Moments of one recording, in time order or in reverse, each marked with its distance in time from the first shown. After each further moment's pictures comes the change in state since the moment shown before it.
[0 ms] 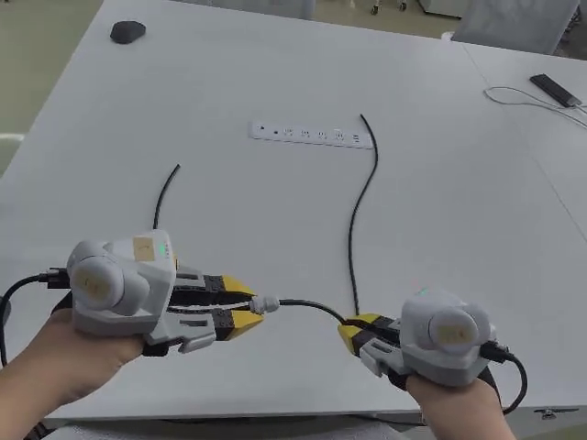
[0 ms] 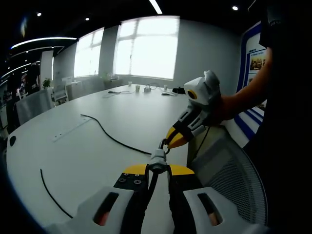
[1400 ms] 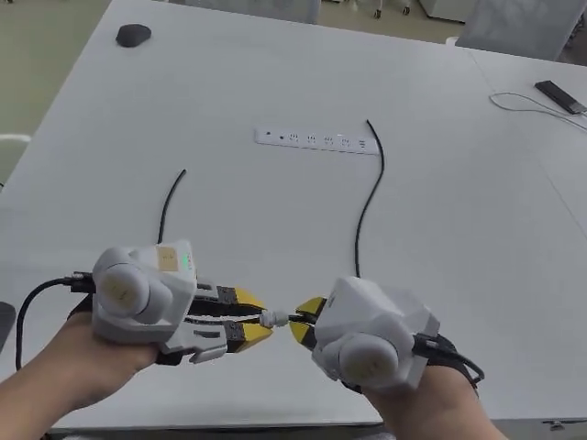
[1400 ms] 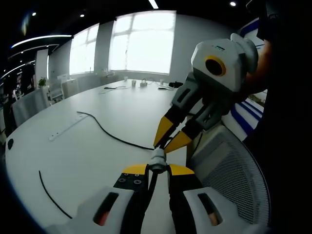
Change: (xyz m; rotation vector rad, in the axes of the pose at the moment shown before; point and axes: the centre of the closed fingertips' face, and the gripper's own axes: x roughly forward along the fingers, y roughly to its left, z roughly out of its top) left arm 0.006 0.002 -0.007 0.028 0.049 -0.032; right arm 0.018 0.072 0.062 -0.534 0.054 0.066
